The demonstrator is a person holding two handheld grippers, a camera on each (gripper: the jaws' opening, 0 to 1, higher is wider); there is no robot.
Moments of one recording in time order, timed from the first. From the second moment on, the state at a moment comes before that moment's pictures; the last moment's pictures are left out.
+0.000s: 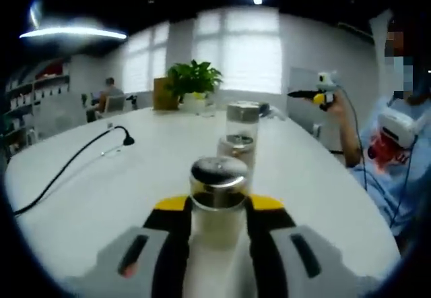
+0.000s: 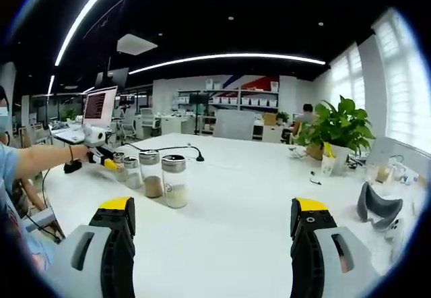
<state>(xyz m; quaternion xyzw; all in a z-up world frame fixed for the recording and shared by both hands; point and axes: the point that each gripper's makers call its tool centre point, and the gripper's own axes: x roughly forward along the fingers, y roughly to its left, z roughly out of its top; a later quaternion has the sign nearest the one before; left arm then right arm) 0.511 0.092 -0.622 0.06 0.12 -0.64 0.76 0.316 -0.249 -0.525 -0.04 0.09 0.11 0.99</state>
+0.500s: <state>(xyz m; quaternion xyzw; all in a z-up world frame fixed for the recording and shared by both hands) 0.507 0.110 -0.604 0.06 0.09 -0.58 0.81 0.316 -0.247 -0.527 -0.02 0.09 0.12 0.99</state>
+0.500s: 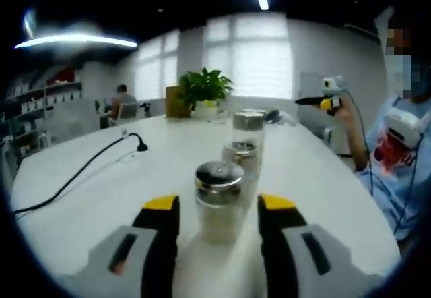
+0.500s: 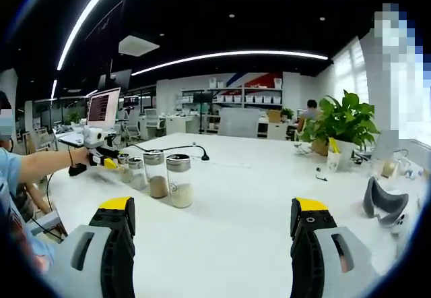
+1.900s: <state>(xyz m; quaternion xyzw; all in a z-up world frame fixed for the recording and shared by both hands) 0.518 0.105 -0.597 -0.01 0.01 -0.29 0.96 0.318 -0.268 -0.536 -0.02 0.11 0.07 0.99</state>
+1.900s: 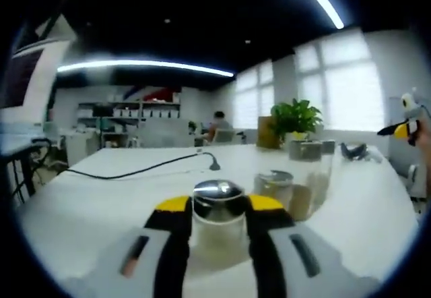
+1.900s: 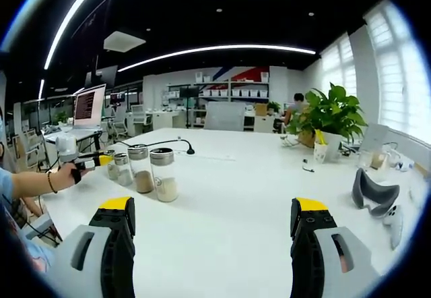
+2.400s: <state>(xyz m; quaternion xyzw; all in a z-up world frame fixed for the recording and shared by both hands) 0.522 0.104 -0.596 0.01 0.02 -0.42 0.91 0.318 -0.266 -0.539 -0.01 0.12 0.07 0.99</state>
